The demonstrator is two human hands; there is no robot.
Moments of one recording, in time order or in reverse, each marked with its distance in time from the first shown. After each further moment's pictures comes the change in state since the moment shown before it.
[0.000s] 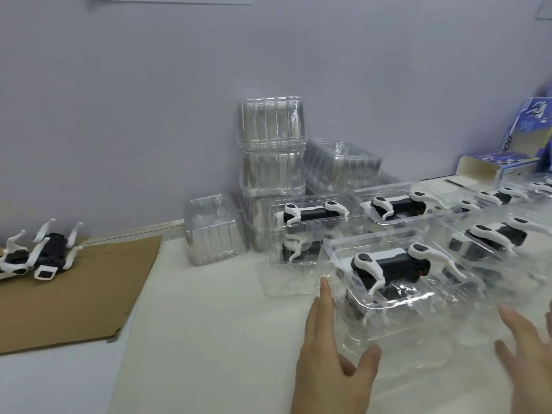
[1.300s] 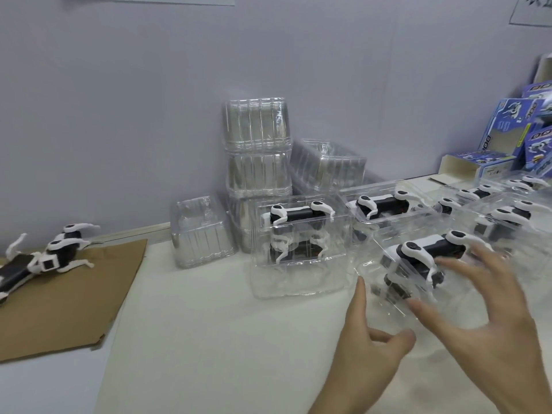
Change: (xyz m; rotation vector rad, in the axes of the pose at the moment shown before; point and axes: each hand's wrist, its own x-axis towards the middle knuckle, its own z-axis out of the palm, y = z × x) left_hand 0.024 0.027 0.042 -0.314 -0.256 -0.148; right_hand -0.032 -0.054 0.012 -0.441 -0.347 -0.655
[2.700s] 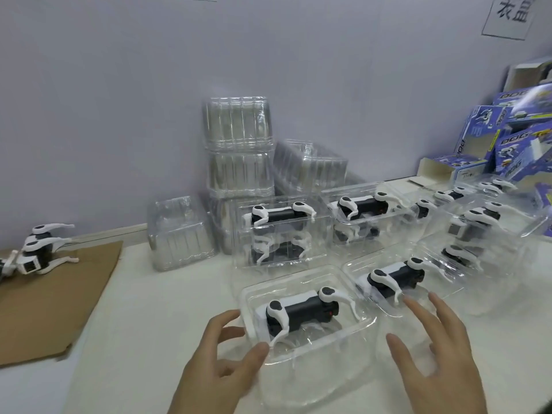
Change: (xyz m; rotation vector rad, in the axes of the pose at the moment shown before) left_hand -0.069 -0.005 -0.117 0.121 0.423 -0.090; right_hand -0.052 -0.012 0.020 -0.045 -0.022 0.265
